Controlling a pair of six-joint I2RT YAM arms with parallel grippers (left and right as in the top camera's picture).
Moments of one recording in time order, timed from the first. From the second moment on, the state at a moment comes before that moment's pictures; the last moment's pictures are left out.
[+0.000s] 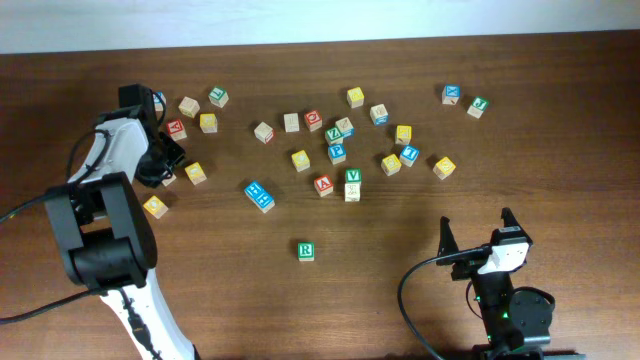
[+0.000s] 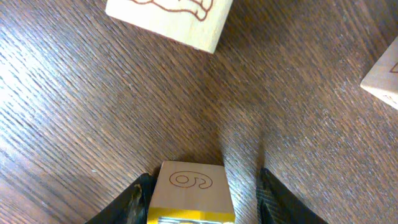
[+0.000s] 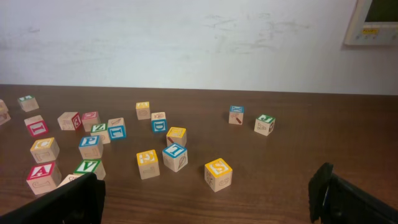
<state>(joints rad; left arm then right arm) 0.18 2.18 1.60 -0.84 -0.11 -0.66 0.01 0.01 0.01 -0.07 -0.08 0.02</state>
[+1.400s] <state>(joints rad) 0.02 1.61 1.64 -1.23 0.20 -0.62 0.01 0.01 0.01 -0.07 -0.08 0.02</state>
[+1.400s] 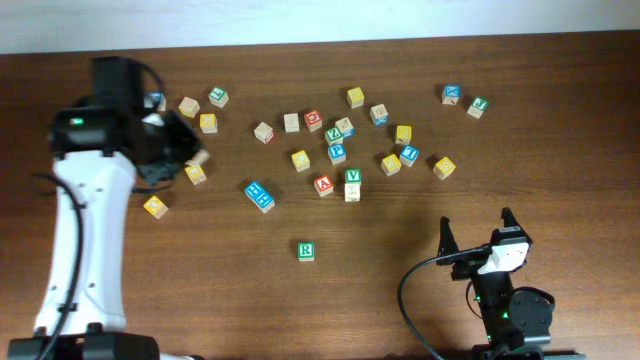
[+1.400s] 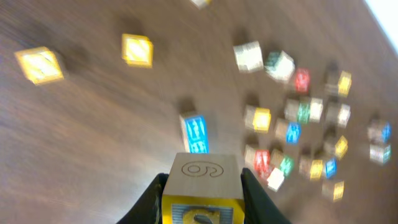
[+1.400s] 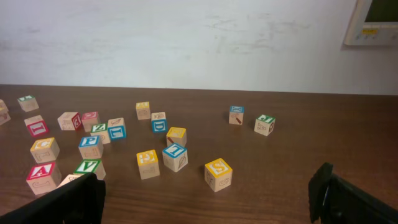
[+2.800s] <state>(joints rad) -0.76 1.72 1.04 -0.61 0.05 -0.74 0.01 0.01 0.01 -0.07 -0.08 0.02</state>
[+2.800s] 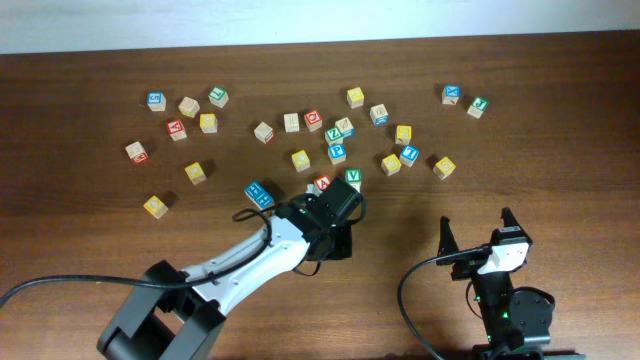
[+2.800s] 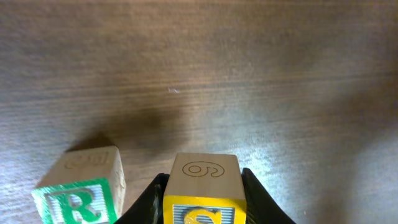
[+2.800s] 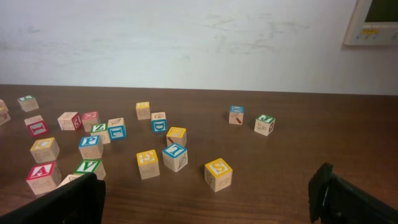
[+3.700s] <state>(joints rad) -0.81 1.75 1.04 -0.63 -0.03 -0.75 0.01 0.01 0.01 -0.07 -0.08 0.02</state>
